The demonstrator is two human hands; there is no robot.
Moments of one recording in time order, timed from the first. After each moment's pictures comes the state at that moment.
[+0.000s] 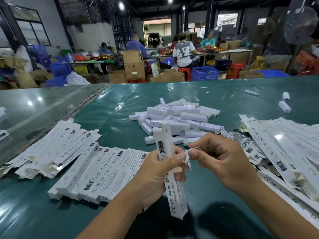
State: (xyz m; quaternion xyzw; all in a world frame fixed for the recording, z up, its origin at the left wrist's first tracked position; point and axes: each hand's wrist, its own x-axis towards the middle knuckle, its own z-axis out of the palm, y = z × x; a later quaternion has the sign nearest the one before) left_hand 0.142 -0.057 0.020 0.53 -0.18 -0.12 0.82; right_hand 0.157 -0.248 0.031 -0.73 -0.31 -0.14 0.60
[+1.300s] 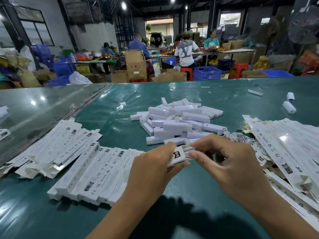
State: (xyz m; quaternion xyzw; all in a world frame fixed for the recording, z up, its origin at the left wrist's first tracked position) left_hand 0.140 -0.053 0.025 0.89 -0.19 0.38 0.18; right_hand 0.134 -0.242 0.050 -0.80 -0.29 -0.29 0.44
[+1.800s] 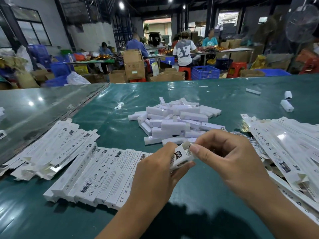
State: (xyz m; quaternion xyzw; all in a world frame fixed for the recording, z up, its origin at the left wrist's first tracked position) left_hand 0.129 -0.065 0.025 0.87 -0.20 0.34 0.28; right_hand 0.133 -0.243 0.058 -0.74 -0.25 -0.16 0.61
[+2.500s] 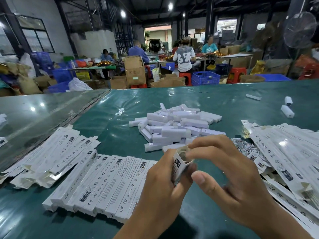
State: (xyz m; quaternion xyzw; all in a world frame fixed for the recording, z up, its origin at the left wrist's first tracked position) left_hand 0.118 -0.077 0.026 0.81 -0.21 0.27 0.48; right_hand 0.124 -0.245 0.059 -0.78 -0.39 -0.33 0.37
